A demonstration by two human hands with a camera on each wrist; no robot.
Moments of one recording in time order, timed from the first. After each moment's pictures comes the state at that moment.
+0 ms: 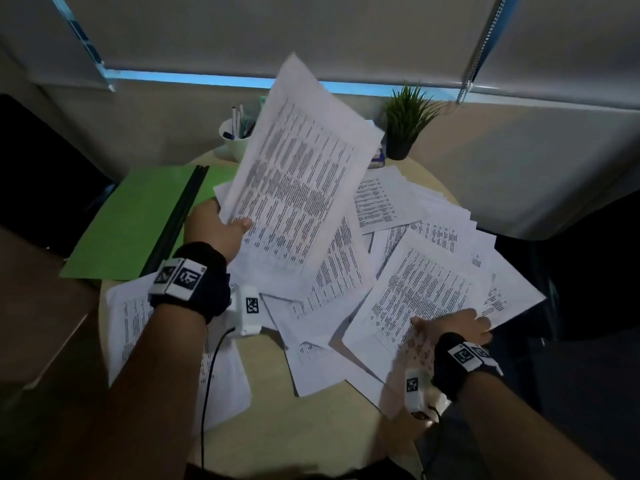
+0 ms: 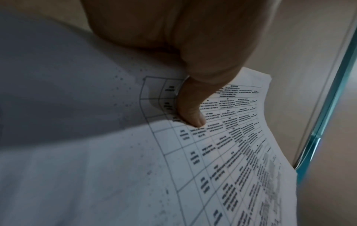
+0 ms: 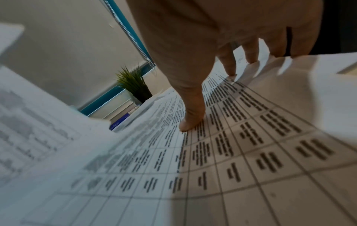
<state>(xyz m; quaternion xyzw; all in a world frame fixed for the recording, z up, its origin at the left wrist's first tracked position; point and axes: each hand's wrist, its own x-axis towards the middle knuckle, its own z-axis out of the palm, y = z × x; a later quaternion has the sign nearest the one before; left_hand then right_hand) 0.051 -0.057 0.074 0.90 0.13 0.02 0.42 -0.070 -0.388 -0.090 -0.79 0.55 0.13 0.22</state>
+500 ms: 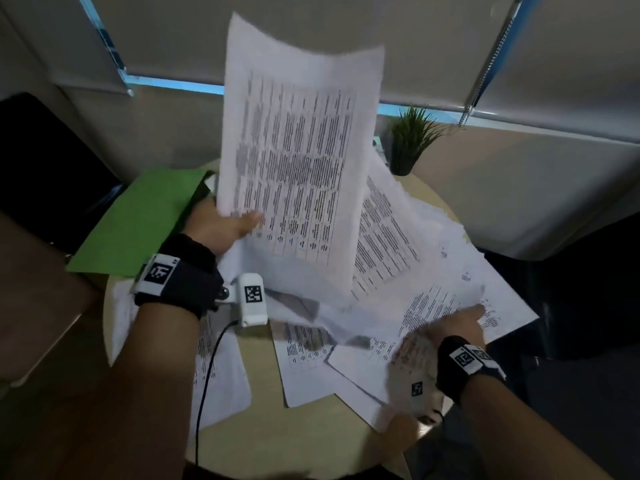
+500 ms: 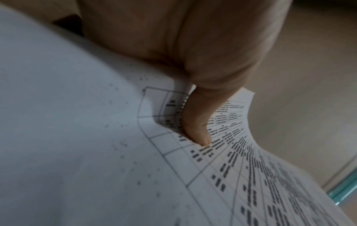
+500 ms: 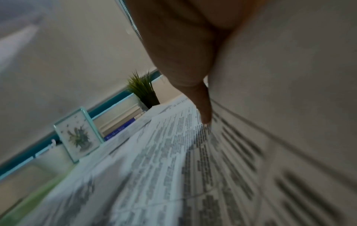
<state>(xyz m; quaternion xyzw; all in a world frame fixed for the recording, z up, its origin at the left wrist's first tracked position) 0.035 -0.039 0.103 0.81 0.10 -0.04 0.57 -0.076 -0.386 -0.057 -0.80 0.51 0.09 0.30</state>
